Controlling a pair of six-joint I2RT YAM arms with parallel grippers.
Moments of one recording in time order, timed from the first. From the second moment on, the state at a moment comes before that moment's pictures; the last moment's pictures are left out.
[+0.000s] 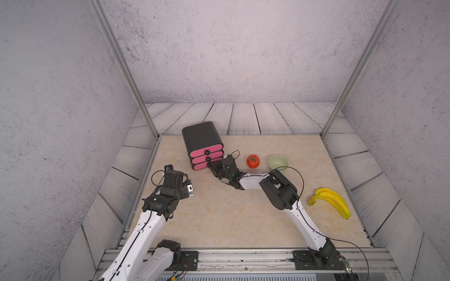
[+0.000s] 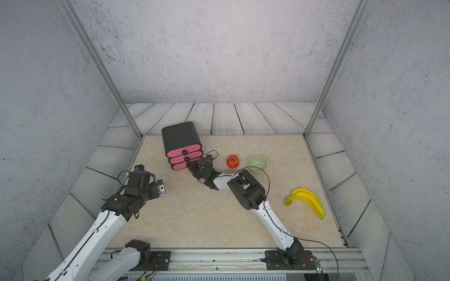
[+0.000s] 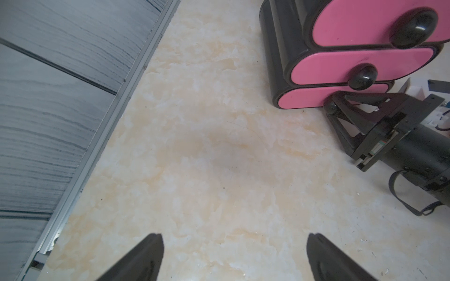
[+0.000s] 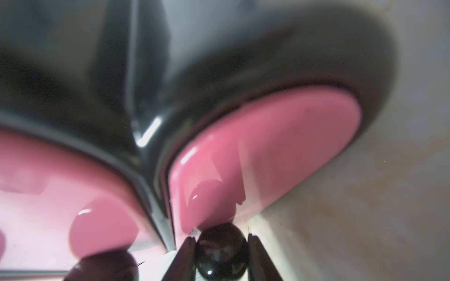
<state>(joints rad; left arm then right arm) -0.25 0.87 0.76 -0.74 -0.31 -0.40 0.81 2.52 1.68 0.55 -0.11 1.48</state>
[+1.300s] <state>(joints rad) -0.30 0.89 0.68 -0.31 0.40 -0.65 0.80 1.34 0.80 0.06 -0.11 0.83</state>
